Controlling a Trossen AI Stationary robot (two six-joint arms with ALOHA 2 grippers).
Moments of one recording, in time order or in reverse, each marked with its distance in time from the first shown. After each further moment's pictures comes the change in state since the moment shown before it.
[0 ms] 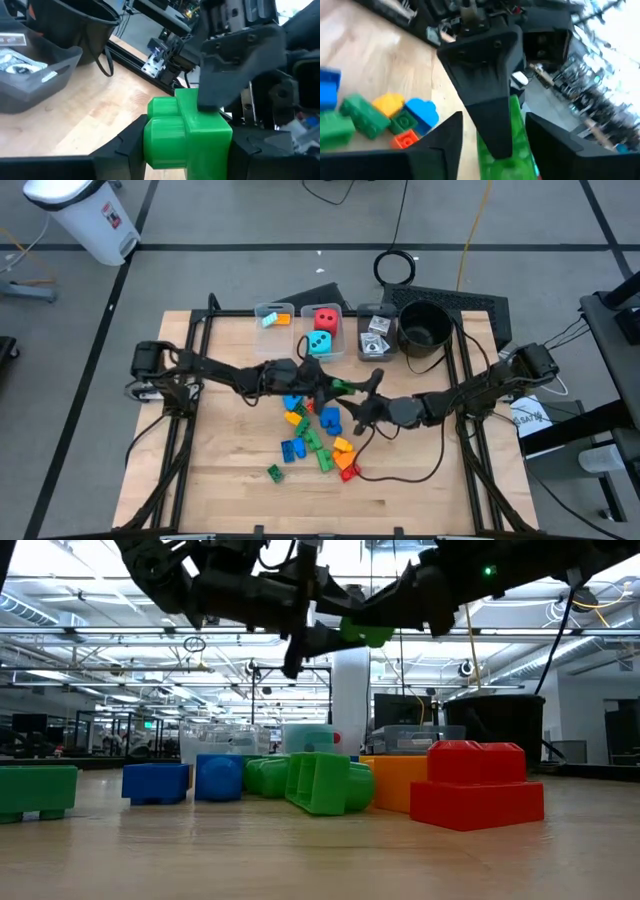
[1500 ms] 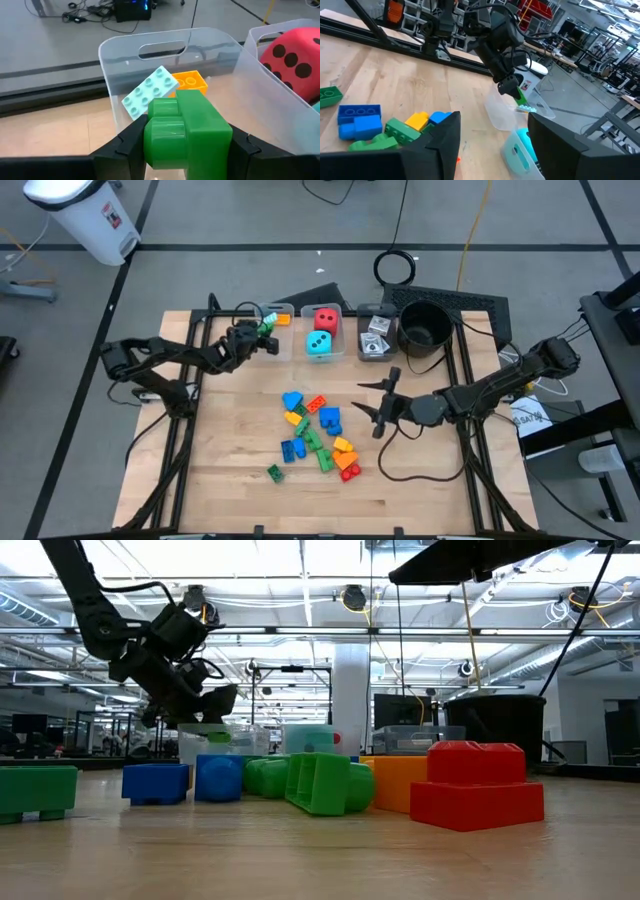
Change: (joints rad) left arm 0.536 -0.252 -0.456 -0.188 -0.481 0.114; right arm 0.071 -0.264 -0.001 -0.300 0.003 0.293
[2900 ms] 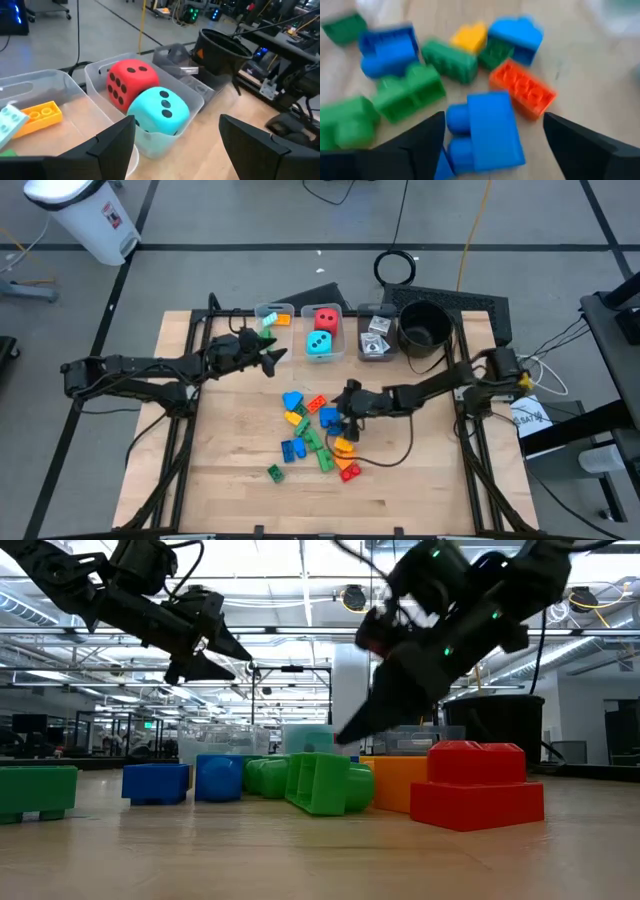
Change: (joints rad) left arm -0.222 -0.406 0.001 -0.142 0.305 0.018; right arm -0.254 0.509 0.109 0.002 -0.573 0.361
